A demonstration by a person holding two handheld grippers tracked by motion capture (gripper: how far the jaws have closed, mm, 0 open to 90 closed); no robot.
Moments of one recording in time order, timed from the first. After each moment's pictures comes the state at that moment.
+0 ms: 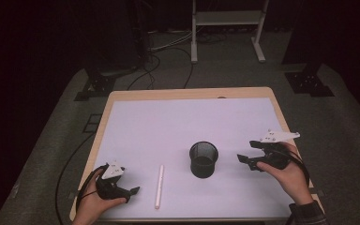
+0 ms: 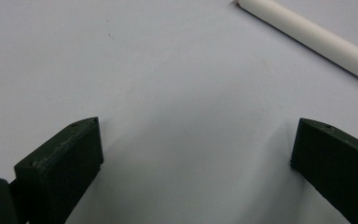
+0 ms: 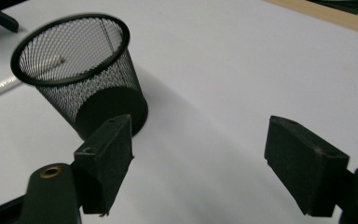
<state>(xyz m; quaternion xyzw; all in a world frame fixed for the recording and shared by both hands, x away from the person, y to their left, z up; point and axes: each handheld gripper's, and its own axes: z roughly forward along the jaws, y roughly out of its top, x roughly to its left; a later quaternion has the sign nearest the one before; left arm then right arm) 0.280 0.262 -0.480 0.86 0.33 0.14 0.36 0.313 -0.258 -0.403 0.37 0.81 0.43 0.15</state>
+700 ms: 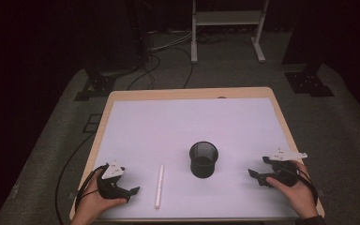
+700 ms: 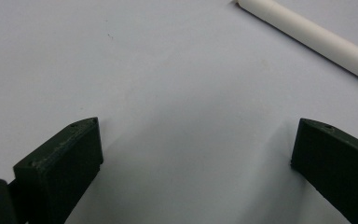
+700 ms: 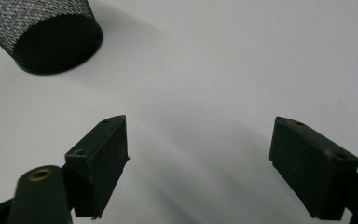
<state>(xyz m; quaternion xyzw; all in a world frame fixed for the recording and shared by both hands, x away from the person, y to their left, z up) 0.280 0.262 -0.480 0.86 0.32 0.14 0.36 0.287 -0.291 -0.460 0.42 0.80 0.39 0.17</state>
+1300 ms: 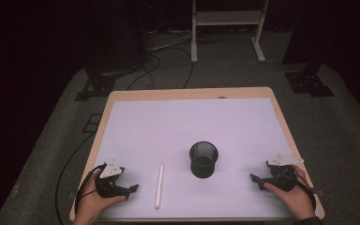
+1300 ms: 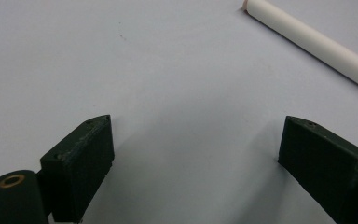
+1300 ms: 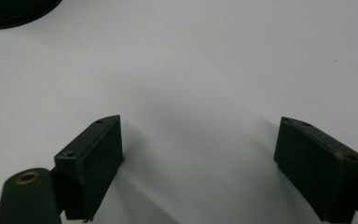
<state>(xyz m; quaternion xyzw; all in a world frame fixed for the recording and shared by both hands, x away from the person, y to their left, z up) 0.280 0.265 -0.477 0.85 0.34 0.15 0.37 0.285 -0.295 -0.483 0.44 0.81 0.35 0.19</state>
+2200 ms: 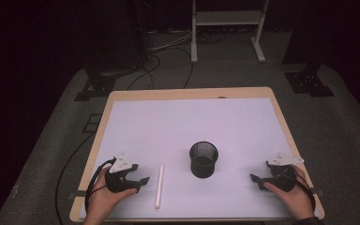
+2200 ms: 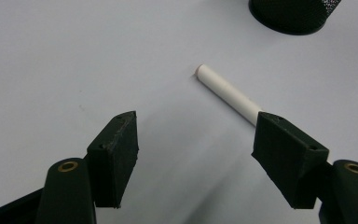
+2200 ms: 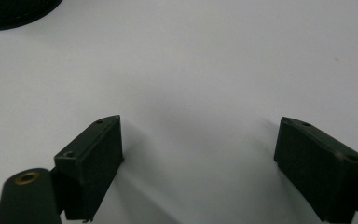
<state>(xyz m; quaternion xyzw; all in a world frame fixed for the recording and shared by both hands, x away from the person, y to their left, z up) 0.282 0.223 -0.448 0.85 0.33 0.14 0.39 0.285 -0.295 -0.483 0.44 0.81 0.35 0.18</state>
